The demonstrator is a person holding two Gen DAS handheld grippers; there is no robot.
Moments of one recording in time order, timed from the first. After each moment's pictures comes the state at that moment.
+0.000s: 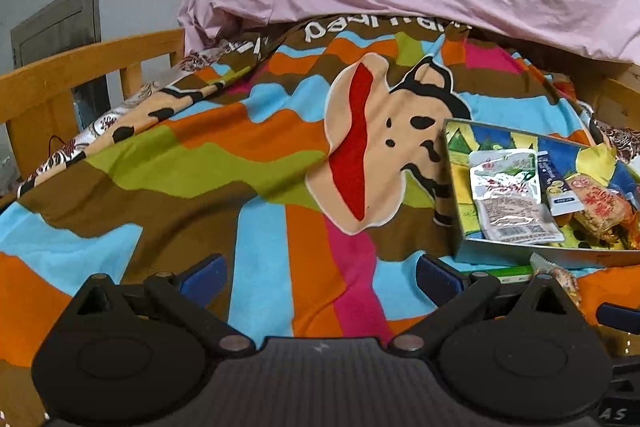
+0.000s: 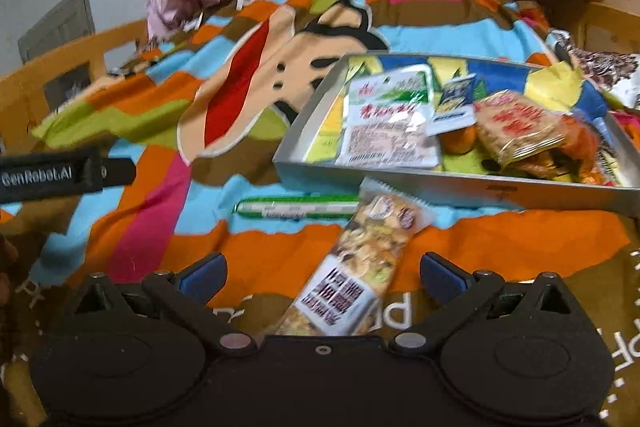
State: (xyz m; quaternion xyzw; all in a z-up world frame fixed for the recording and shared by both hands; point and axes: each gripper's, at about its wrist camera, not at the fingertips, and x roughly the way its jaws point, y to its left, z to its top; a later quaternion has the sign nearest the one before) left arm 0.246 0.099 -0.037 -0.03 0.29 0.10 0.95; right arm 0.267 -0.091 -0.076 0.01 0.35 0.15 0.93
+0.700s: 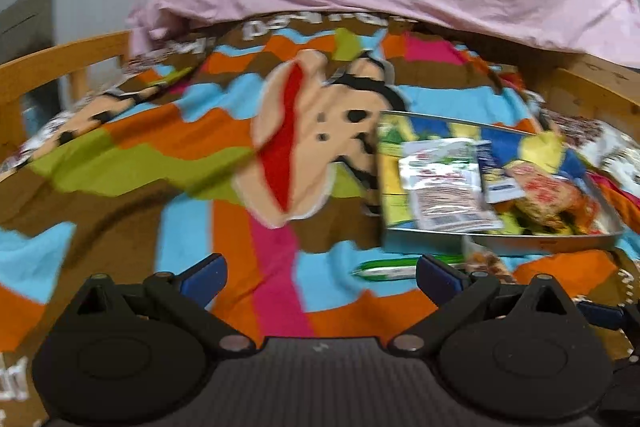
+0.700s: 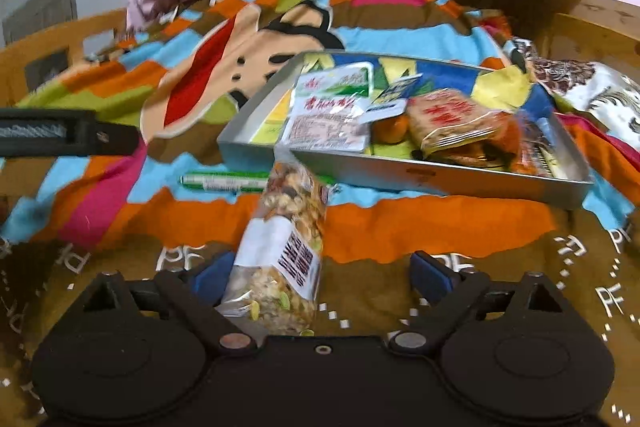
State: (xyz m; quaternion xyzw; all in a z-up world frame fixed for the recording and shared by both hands) left arm 0.245 0.063 -0.035 -0.03 0.29 0.01 0.96; right arm 0.240 -0.144 -0.070 0.00 0.33 0.11 0.94
